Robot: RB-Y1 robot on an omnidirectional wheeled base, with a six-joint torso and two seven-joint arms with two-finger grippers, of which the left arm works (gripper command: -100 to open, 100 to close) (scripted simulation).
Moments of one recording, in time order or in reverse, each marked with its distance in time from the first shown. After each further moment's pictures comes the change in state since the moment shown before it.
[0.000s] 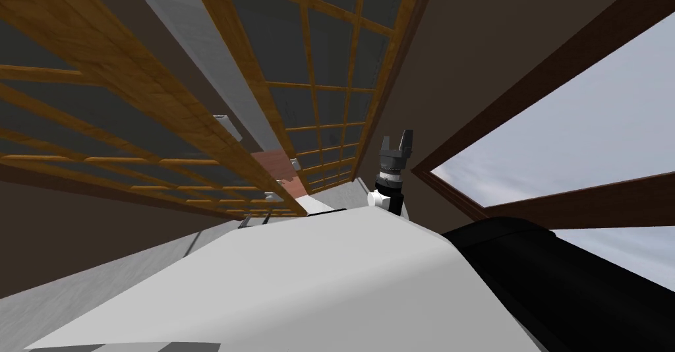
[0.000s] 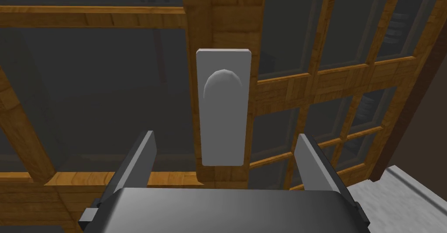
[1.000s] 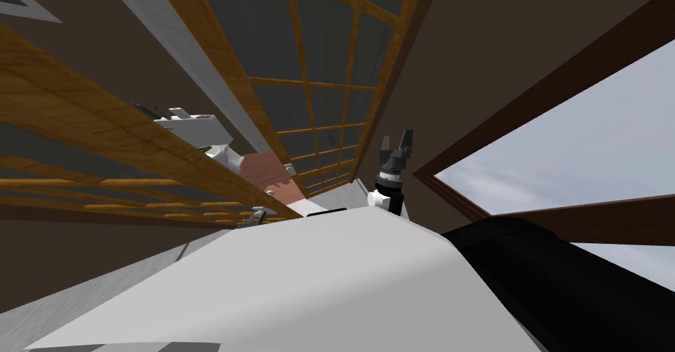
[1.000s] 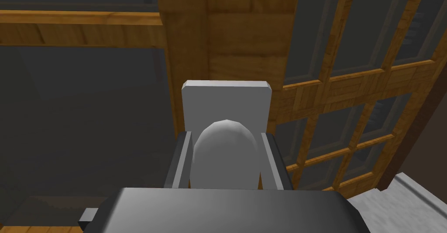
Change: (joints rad) arm -0.028 -0.011 0.013 0.021 0.007 0.021 0.002
